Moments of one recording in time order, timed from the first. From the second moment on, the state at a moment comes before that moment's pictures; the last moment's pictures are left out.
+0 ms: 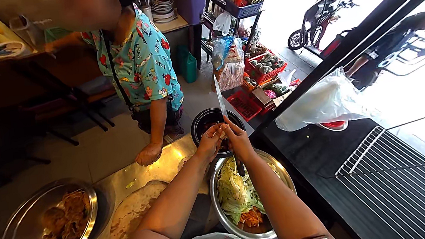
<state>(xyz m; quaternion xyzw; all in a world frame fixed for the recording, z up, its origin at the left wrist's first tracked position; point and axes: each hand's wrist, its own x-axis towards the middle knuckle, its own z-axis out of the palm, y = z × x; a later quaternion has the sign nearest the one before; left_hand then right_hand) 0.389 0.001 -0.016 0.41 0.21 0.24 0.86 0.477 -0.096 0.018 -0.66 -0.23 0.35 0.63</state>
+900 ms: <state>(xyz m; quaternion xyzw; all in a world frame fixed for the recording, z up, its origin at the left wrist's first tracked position) 0.382 0.013 0.002 0.38 0.24 0.11 0.89 0.492 -0.097 -0.006 -0.69 -0.34 0.26 0.58</state>
